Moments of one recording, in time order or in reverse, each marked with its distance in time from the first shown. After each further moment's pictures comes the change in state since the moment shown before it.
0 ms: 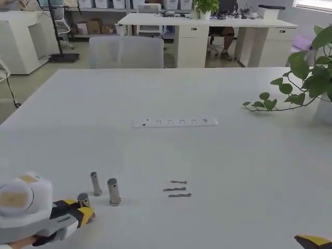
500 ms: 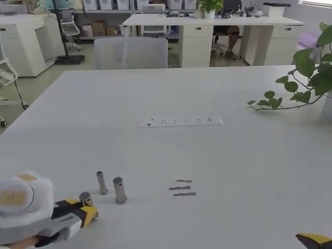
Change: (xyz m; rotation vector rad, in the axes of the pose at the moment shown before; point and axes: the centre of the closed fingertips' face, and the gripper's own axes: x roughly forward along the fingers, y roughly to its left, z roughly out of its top) left arm -0.020 -0.007 0.003 -0.024 0.000 0.028; right arm 0.003 0.004 0.000 0.000 -0.012 0.021
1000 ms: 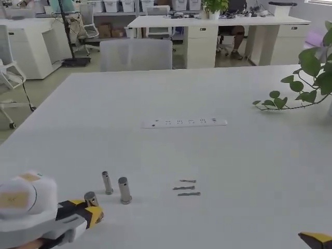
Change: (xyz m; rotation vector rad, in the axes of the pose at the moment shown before) left arm -0.021 -0.017 0.011 0.002 -0.008 0.025; right arm 0.000 0.001 0.001 0.000 -0.012 0.014
